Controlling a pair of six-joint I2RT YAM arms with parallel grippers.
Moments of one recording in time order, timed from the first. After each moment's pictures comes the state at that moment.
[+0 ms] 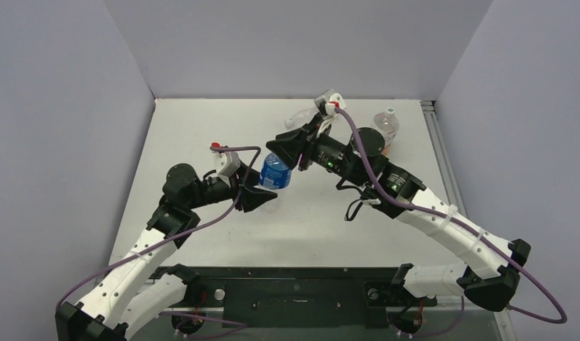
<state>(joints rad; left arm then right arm) -0.49 0.84 0.70 0.17 0.76 -0.20 0.95 1.23 1.37 -0.10 -0.01 0.32</state>
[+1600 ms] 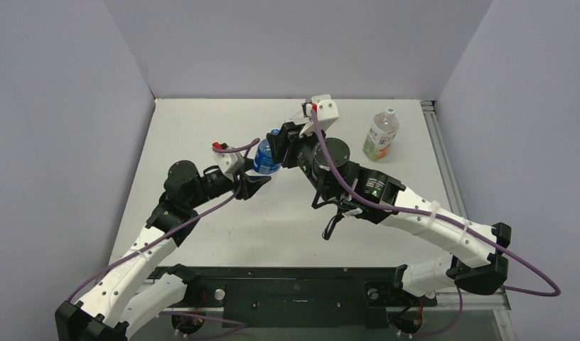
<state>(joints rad) -0.48 0.85 0.74 0.11 0.54 0.03 1.15 1.35 1.55 -0.26 0.63 0.33</state>
